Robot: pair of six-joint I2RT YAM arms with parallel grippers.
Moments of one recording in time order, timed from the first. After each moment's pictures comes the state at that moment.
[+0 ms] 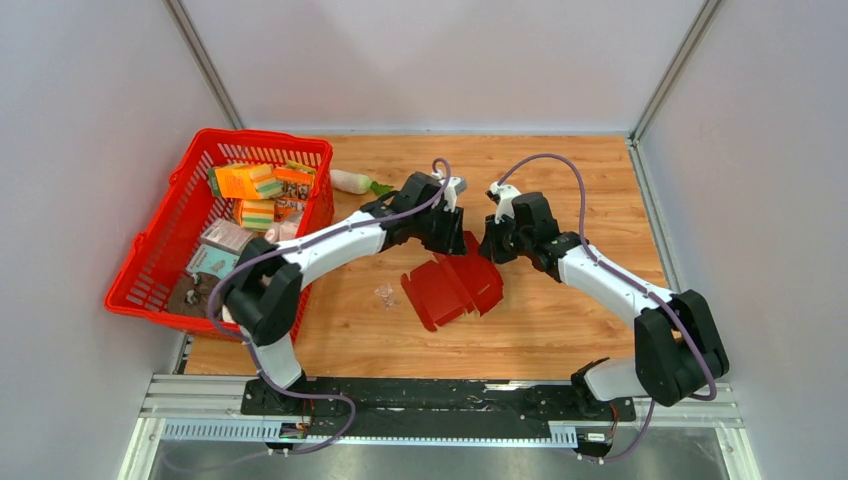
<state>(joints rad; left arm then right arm) -0.74 1.82 1.35 -0.30 0.36 -0.43 0.46 1.38 0.85 -0.17 -0.27 0.20</state>
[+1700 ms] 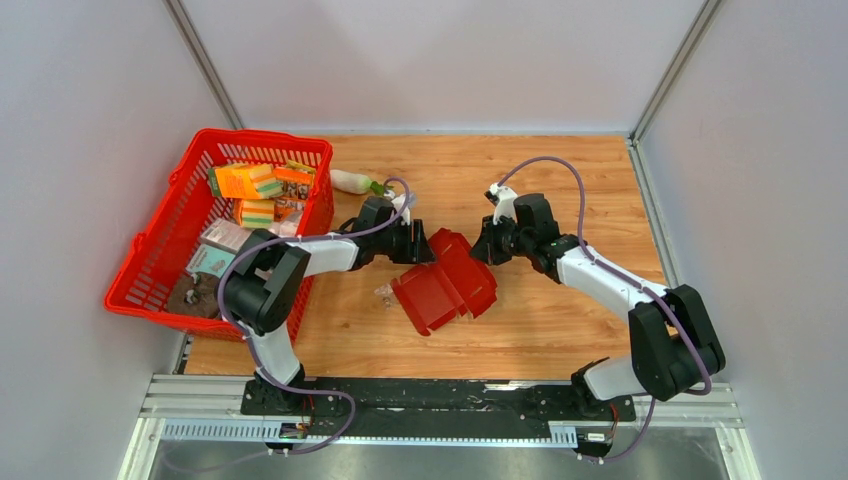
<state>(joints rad) -0.52 1.78 0.89 0.18 0.46 -0.50 0.44 1.41 0.81 -0.07 -0.42 0.23</state>
